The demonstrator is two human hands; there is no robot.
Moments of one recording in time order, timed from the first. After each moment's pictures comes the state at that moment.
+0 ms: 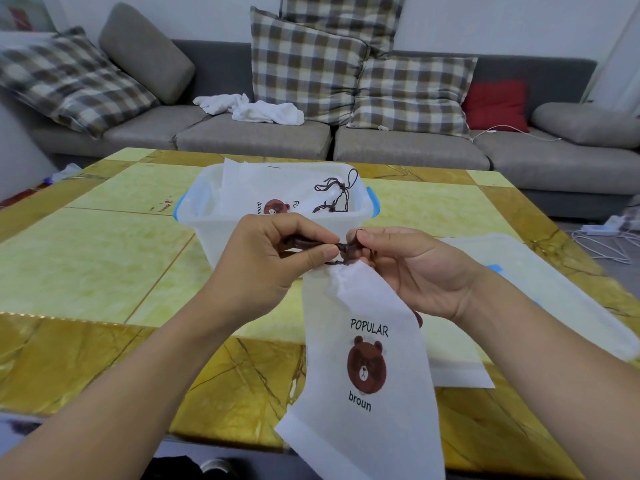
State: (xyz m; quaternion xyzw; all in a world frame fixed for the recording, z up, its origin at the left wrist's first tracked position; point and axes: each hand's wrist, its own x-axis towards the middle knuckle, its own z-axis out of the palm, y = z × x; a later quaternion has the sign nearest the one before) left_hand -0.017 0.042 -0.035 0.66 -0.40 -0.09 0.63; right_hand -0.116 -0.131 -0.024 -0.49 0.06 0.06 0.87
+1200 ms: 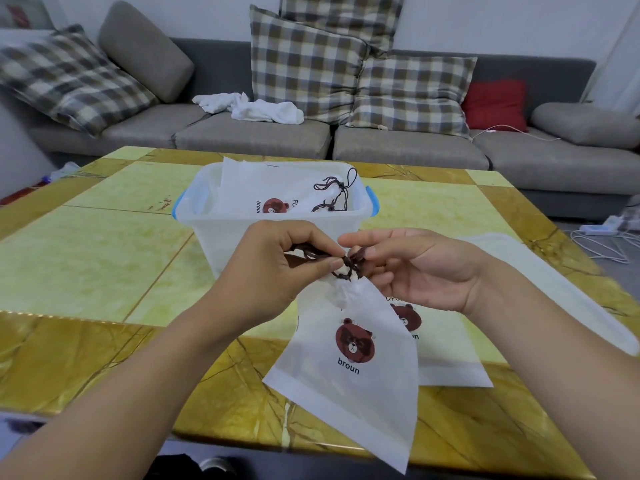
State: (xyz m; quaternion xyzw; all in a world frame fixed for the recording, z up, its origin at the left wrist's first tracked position) left_hand -0.015 0.041 -0.042 0.69 -0.46 -0.06 0.55; right_hand -0.113 -0.150 -0.030 -0.54 0.10 0.09 0.83
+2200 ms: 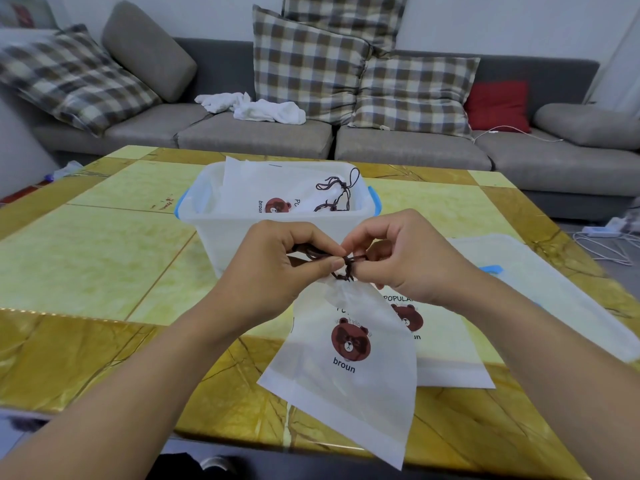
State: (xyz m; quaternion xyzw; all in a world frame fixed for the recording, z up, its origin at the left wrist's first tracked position) left_hand -0.014 0.041 -0.043 0.71 -0.45 -0.07 0.54; right_hand -0.112 -0.134 -0.030 -0.87 0.06 -0.13 0.47
